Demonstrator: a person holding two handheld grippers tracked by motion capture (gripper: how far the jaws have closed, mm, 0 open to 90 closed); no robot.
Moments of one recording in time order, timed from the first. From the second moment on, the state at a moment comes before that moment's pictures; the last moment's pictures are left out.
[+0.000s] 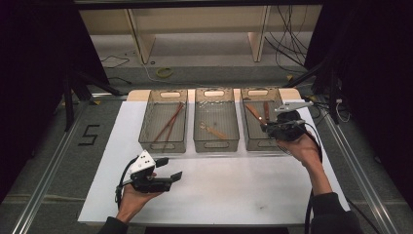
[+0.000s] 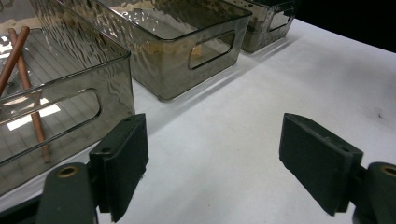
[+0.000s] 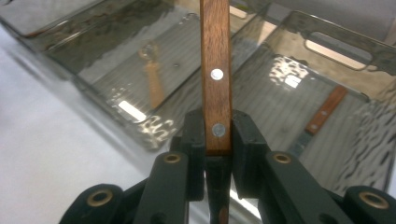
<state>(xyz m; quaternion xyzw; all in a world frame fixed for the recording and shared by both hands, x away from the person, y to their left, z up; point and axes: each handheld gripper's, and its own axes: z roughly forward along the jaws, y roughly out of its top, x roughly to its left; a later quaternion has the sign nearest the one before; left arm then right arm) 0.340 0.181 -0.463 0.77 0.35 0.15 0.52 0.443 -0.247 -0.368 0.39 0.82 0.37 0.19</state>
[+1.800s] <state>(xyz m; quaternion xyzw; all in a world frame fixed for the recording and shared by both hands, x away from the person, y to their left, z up) 0.339 0.182 -0.463 0.76 0.35 0.15 0.52 0.546 -0.236 -0.388 0.50 0.78 0.31 0.19</state>
